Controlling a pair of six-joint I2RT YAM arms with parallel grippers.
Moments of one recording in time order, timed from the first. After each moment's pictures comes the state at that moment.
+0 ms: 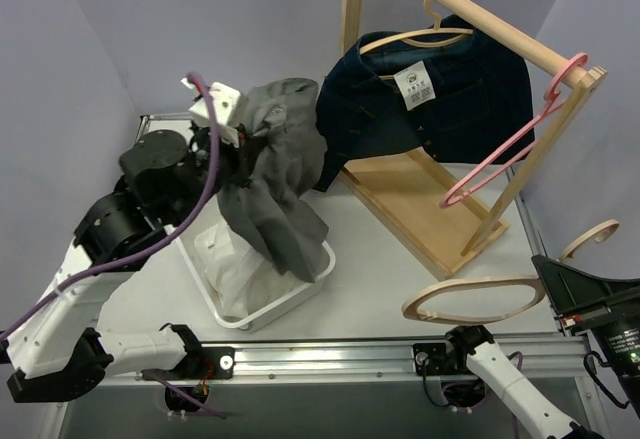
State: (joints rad) left arm -0.89 1.15 1.76 -0.68 -0.36 -0.07; right arm 0.44 0.44 1.67 -1.18 0.19 0.84
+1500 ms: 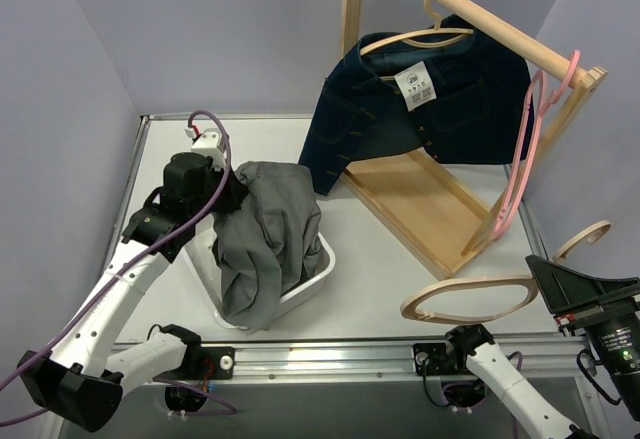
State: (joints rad) left arm -0.42 1.05 1.12 -0.54 -0.03 -0.35; right arm 0.44 0.40 1.61 -1.14 0.18 0.86
